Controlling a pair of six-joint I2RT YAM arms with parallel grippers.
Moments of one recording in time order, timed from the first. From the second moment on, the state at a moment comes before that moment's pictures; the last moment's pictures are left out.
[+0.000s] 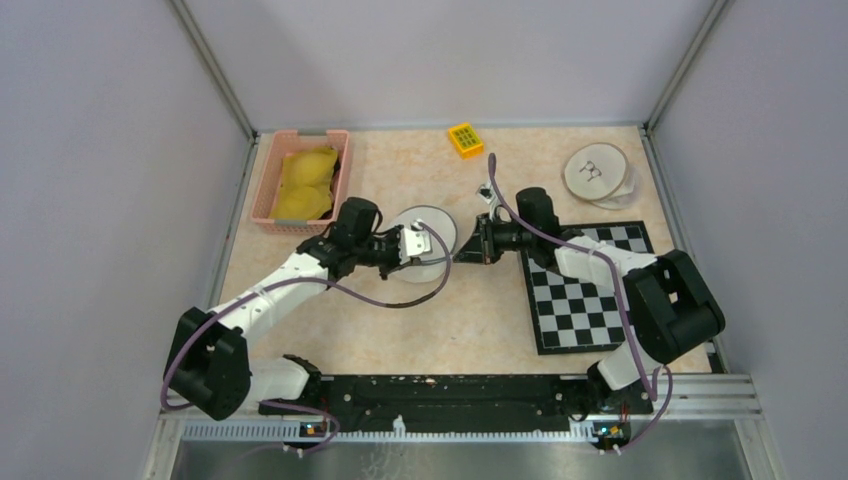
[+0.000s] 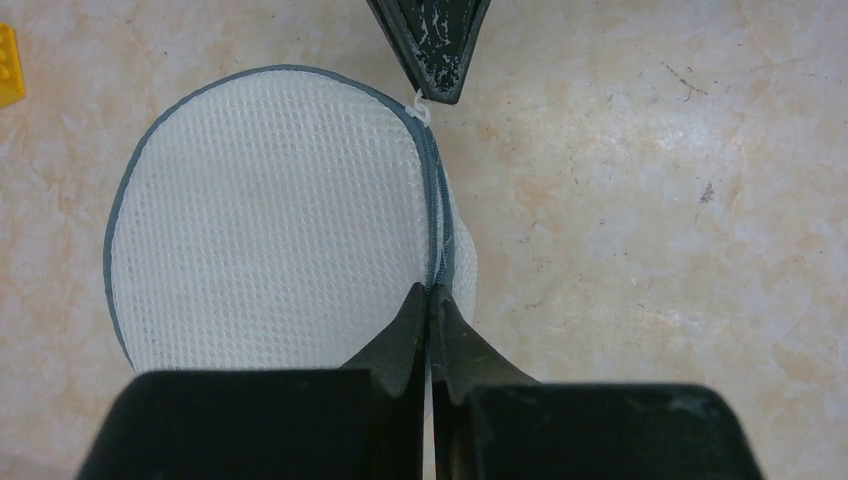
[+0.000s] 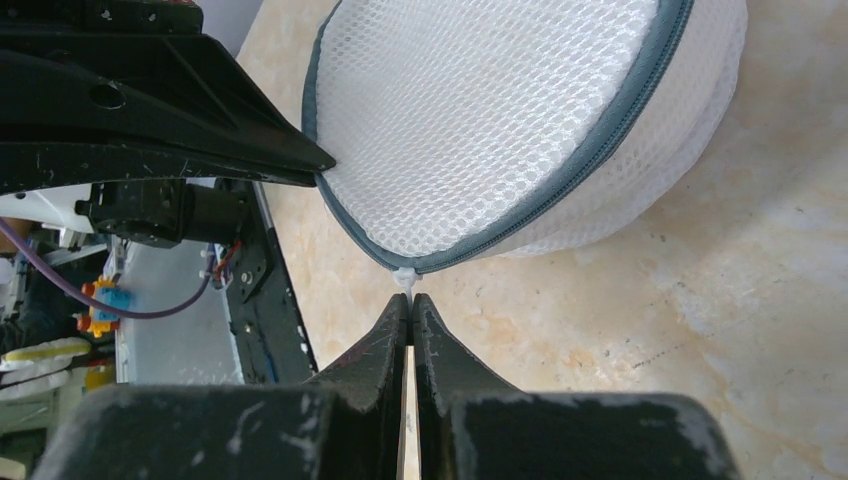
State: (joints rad) left arm -0.50 1.28 0.84 -0.29 0.64 0.75; right arm 0.48 1.55 0.80 0.21 -0.80 0.40
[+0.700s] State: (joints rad) left arm -0.42 1.29 0.83 -0.28 0.64 0.73; right arm 0.47 1.55 0.79 0.25 -0.81 0.43
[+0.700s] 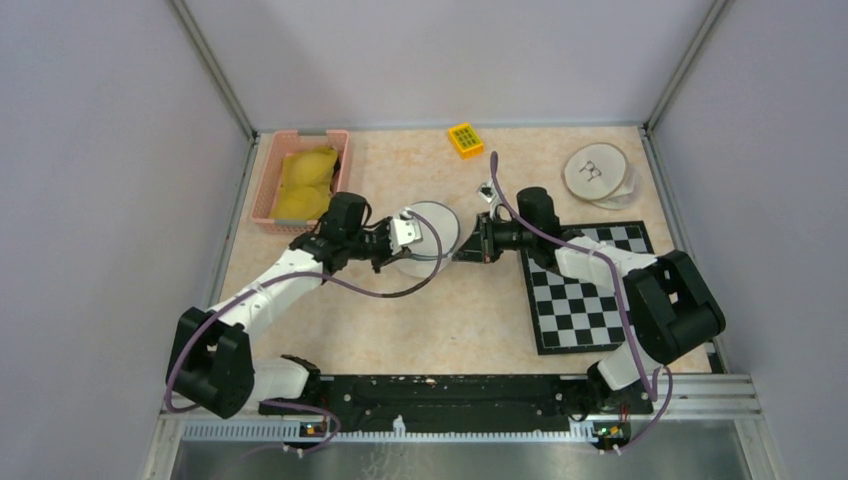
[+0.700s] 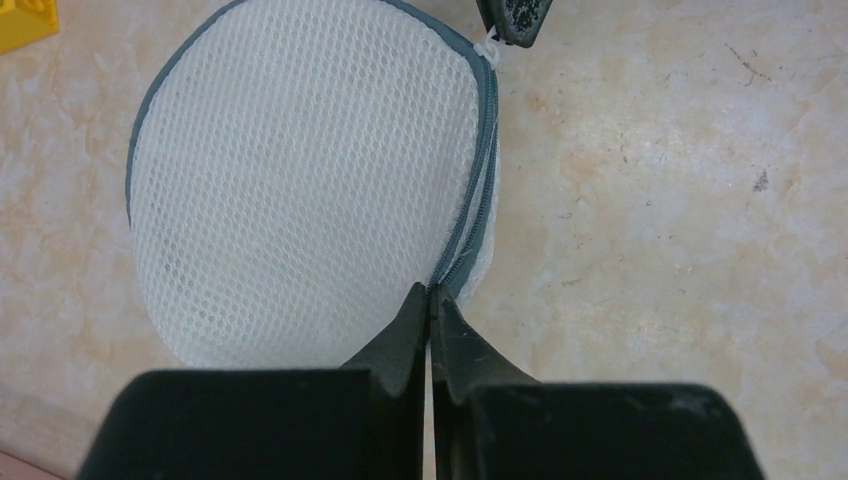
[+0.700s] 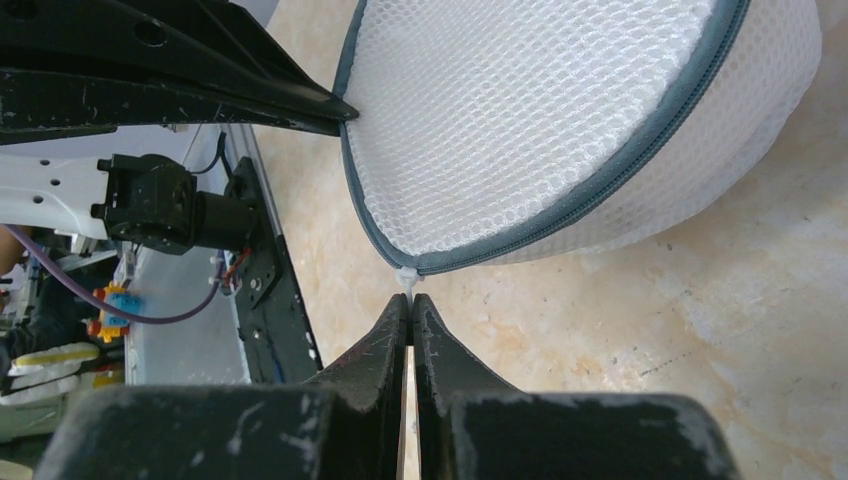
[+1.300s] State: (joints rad) left arm -0.55 1.36 0.99 -0.31 0.74 0.68; right arm 0.49 1.55 0.79 0.28 -0.82 0.48
